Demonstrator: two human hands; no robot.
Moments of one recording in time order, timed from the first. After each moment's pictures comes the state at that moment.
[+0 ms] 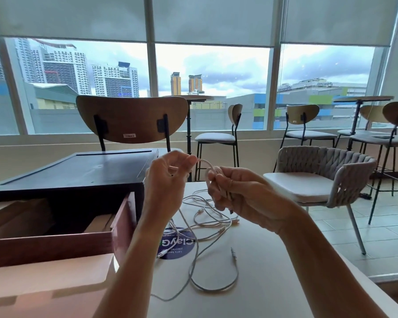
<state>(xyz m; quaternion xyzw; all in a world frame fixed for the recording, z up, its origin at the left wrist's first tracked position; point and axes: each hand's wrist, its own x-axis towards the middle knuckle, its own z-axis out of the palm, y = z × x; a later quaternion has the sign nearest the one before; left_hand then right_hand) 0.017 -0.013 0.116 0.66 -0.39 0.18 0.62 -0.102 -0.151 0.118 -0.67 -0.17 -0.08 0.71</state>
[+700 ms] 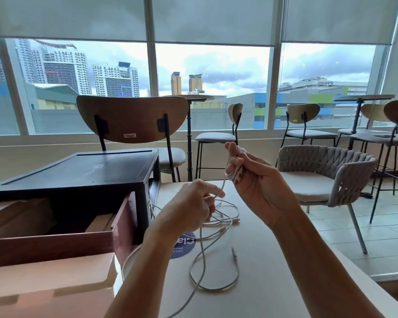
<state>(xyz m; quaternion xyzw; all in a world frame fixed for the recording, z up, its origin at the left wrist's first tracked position) -0.005 -0.023 0.105 0.78 -0.46 -0.08 0.42 -0.087 -0.170 0.115 -0.39 -0.22 -0.21 0.87</state>
